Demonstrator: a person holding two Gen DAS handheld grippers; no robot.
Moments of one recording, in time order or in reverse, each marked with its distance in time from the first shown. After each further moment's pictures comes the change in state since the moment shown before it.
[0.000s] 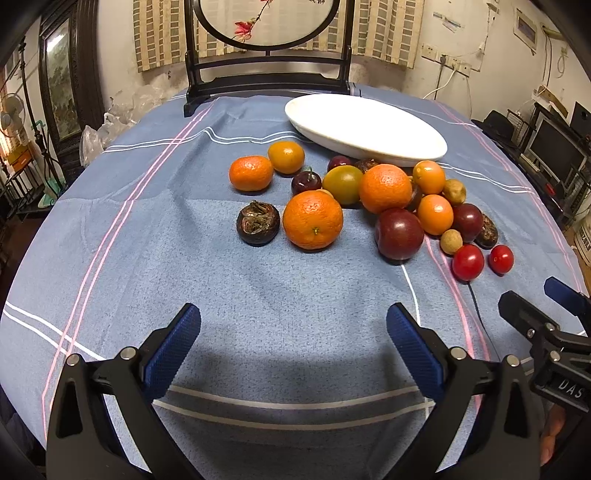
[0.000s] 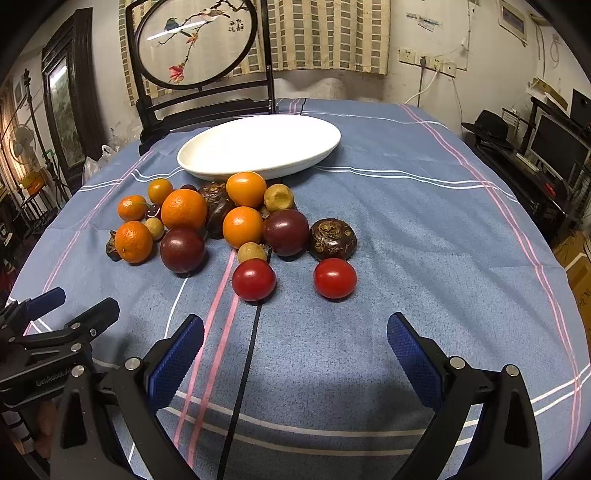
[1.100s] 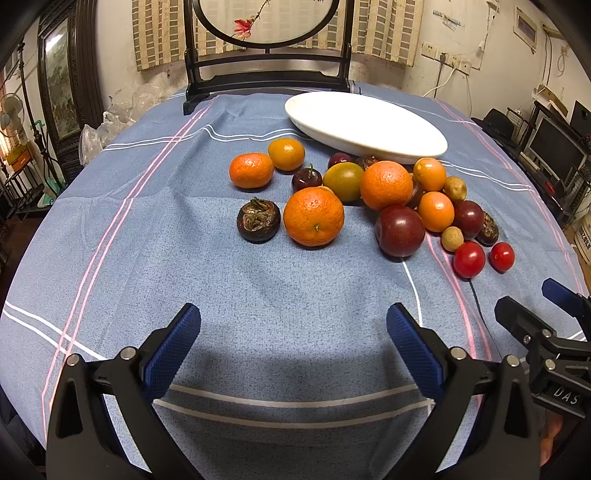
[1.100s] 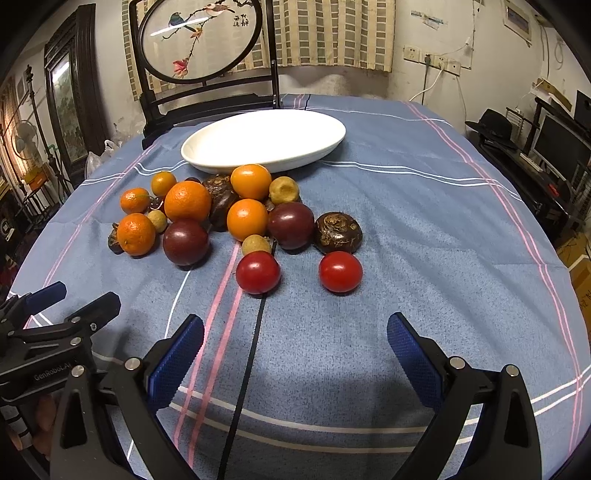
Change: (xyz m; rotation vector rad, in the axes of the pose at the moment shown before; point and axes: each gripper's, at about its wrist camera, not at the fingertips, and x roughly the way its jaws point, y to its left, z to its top) left arm 0.001 -0.002 -0.001 0.003 0.008 0.000; right arm 0.003 0.004 -0.002 -0.023 0.014 0.004
